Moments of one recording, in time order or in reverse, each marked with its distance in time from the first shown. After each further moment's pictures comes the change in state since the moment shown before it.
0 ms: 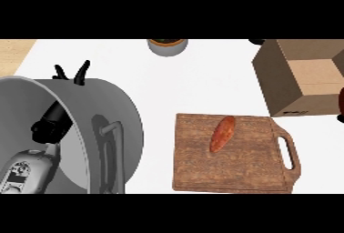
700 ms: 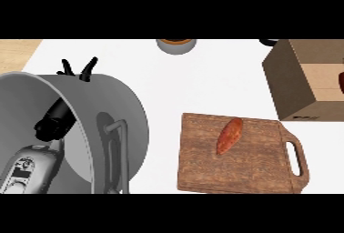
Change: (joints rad) left arm -0.035 -0.025 0.008 0.007 -0.026 -0.045 -0.016; right arm -0.364 -0.039 0.222 0.594 0.413 0.012 -0.156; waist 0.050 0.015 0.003
